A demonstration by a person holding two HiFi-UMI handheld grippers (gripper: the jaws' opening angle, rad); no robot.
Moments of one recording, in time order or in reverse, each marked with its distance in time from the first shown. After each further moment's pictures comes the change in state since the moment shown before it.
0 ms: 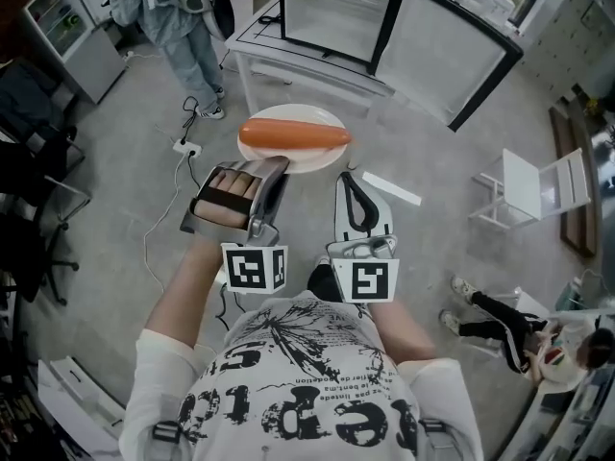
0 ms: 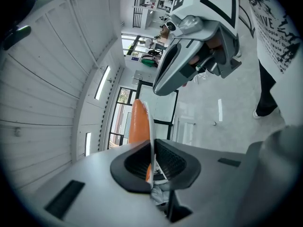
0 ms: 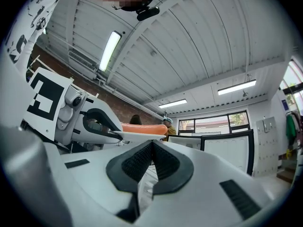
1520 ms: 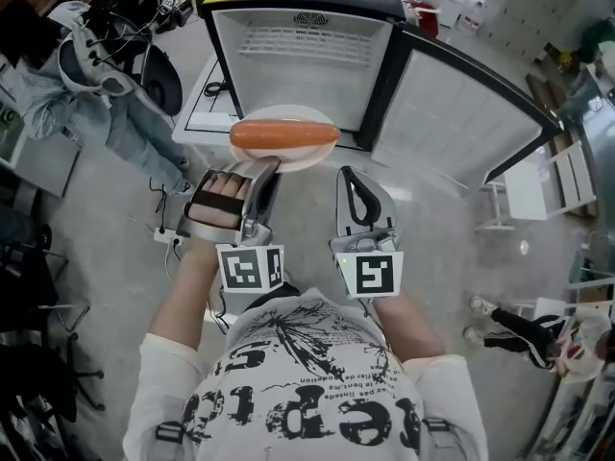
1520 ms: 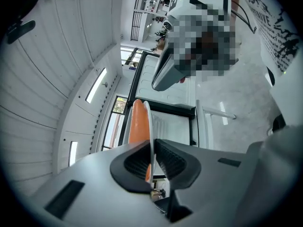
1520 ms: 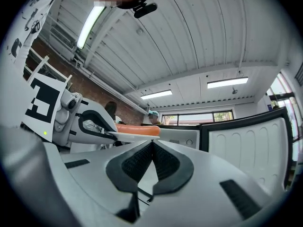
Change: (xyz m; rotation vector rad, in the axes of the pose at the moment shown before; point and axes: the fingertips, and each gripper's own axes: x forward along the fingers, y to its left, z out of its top) left arm 0.389 0.107 -0.143 0.048 -0.188 -0.040; right arm 0.359 -0.165 -0.126 -0.018 0.051 -0.221
